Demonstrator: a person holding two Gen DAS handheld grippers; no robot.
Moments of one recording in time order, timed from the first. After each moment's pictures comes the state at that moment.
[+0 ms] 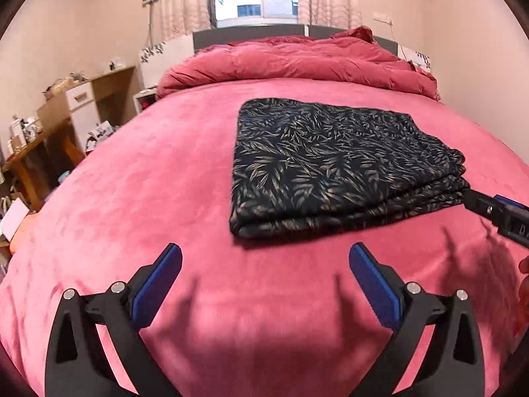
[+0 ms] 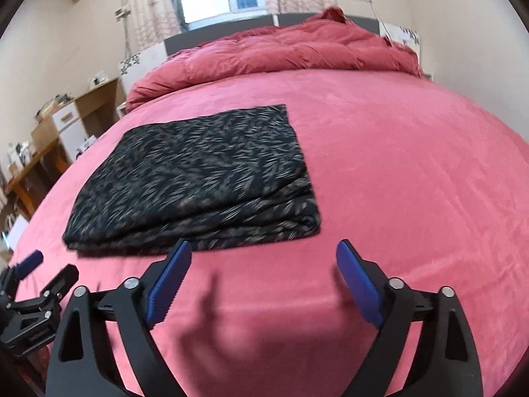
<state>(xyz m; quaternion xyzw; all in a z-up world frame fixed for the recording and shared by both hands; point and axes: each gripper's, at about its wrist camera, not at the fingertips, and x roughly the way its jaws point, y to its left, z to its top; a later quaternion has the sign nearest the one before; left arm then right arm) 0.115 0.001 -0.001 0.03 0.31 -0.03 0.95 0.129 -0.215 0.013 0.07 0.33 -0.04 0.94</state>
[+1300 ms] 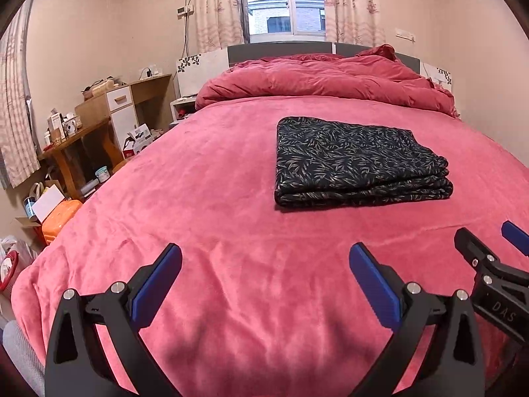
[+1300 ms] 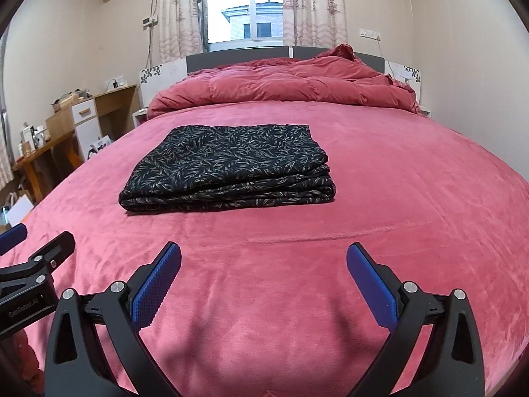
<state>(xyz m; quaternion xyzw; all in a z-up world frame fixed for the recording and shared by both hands) 0.026 0.022 0.033 0.03 0.29 0.03 0.96 0.028 -0.155 0.027 0.02 0.27 -0.04 0.96</state>
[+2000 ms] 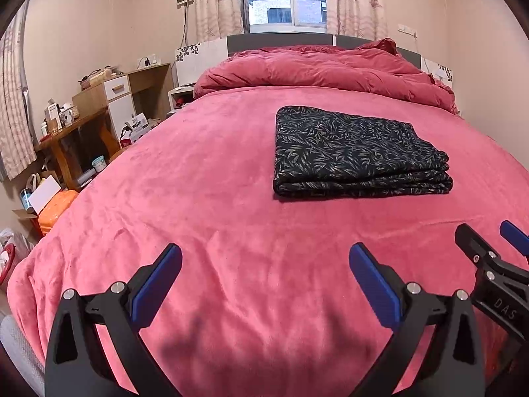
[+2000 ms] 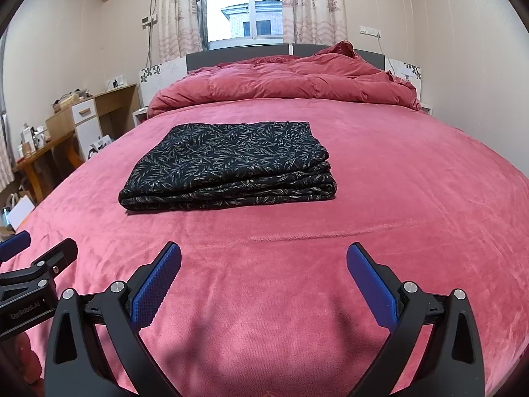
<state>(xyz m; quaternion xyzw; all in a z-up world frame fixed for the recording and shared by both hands) 0.030 0.026 0.028 0.02 0.31 0.03 0.95 0.028 -0.152 0.025 0.03 0.28 -0.04 0.96</state>
